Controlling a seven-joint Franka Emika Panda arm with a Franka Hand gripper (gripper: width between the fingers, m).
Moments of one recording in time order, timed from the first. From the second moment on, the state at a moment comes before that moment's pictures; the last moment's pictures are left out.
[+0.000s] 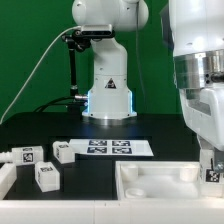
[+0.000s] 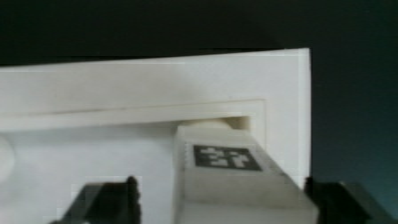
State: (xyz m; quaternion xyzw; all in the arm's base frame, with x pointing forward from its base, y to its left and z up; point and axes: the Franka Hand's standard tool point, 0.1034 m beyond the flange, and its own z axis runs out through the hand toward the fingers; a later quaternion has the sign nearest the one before) arm 0.638 0.112 0.073 -0.78 0.62 0.00 0.09
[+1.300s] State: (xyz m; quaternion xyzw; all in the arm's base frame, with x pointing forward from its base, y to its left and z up) arm 0.639 0.110 0.074 -0.95 0.31 -0.03 0.05
